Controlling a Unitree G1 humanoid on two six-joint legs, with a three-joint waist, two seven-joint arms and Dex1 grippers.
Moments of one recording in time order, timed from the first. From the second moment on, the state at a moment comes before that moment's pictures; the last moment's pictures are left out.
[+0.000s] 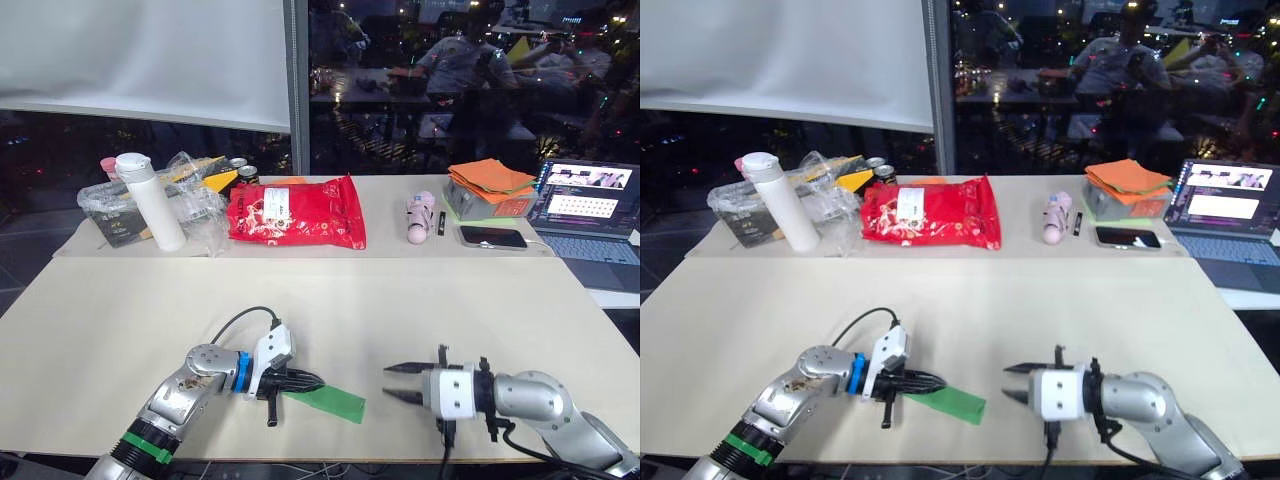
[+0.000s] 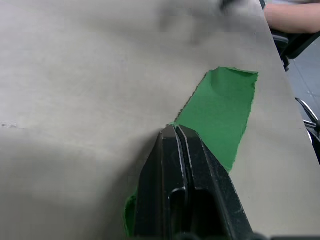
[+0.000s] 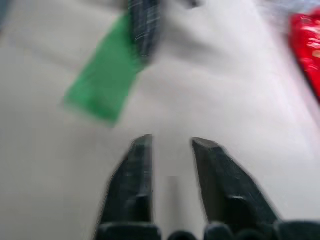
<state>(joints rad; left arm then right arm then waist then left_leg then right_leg) -0.26 0.55 -0.34 0.00 -0.30 0.37 -1.13 -0.02 -0.80 0.20 -0.30 0.09 -0.14 0.86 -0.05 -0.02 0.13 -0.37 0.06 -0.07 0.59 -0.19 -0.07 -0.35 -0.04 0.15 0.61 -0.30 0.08</state>
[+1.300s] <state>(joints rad) -0.20 0.57 -0.30 -0.12 -0.31 0.46 -1.08 -0.18 -0.55 0.38 -0.21 0.18 0.34 0.99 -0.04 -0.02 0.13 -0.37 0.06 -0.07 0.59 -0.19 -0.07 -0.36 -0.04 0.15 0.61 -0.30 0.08</state>
